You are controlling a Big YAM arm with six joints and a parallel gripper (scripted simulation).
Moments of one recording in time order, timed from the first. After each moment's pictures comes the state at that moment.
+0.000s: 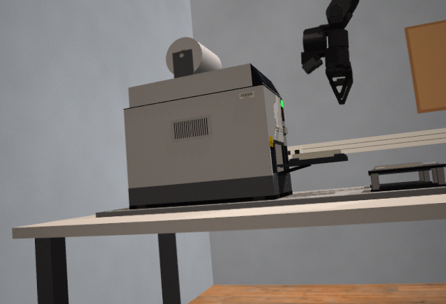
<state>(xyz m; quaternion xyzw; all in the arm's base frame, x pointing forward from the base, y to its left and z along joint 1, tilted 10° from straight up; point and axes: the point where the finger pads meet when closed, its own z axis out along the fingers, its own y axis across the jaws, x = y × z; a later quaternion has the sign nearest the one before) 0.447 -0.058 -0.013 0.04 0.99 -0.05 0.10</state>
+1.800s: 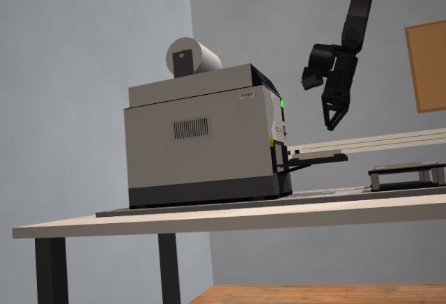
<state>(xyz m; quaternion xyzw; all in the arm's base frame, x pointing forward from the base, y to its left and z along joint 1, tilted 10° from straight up) 0.497 -0.024 -0.091 0.02 0.97 -0.06 0.25</state>
